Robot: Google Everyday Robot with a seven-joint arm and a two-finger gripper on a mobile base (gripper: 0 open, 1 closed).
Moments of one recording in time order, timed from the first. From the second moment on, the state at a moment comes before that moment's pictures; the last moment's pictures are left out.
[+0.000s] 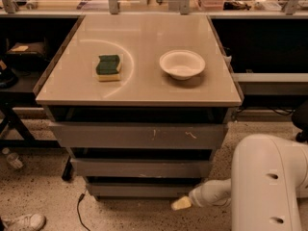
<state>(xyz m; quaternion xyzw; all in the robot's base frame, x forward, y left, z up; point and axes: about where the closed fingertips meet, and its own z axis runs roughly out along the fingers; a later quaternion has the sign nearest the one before) 0.511 -0.163 0.222 -0.28 0.93 0.12 0.21</state>
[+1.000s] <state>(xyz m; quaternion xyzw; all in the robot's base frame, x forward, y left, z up) 0.518 -0.216 0.255 -0.20 0.95 0.08 0.21</state>
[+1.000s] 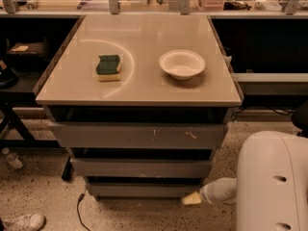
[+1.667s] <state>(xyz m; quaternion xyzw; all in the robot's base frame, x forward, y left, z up) 0.346 -0.384 0.266 0.01 0.99 0.01 0.12</state>
